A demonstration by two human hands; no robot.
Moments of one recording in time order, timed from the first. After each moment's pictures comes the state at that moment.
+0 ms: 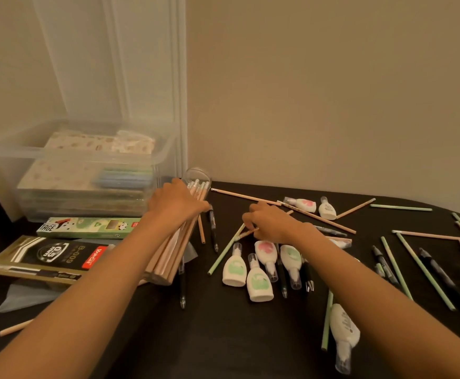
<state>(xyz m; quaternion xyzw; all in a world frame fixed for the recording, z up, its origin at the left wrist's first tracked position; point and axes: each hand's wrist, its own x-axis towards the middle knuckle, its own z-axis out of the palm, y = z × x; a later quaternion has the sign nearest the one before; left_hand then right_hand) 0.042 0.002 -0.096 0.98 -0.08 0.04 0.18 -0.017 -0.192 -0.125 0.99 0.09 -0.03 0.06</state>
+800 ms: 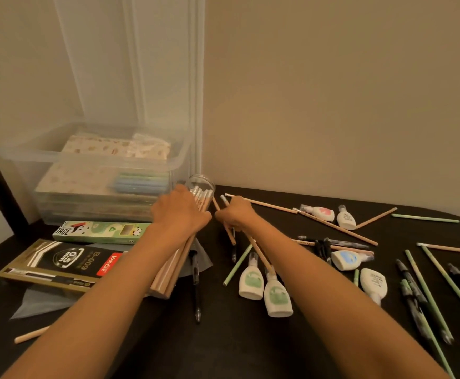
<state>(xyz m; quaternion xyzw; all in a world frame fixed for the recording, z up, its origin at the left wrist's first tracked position) 0.042 0.017 -0.097 0.99 -0.07 0.07 0.14 0.063 -0.112 -0.128 0.91 -0.20 -0.04 -0.37</state>
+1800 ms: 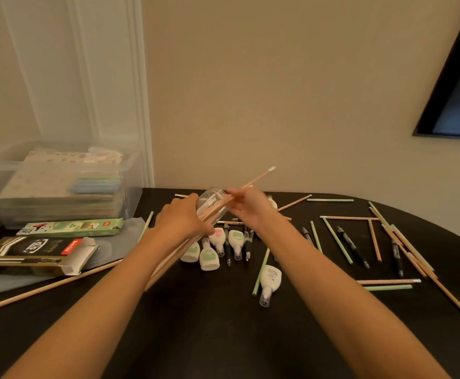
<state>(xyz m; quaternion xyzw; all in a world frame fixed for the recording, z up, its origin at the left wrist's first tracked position) -0.072 -0.032 -0.075 0.95 -0.26 0.00 0.18 -0.125 -0.164 -0.056 0.50 -0.20 0.13 -0.83</state>
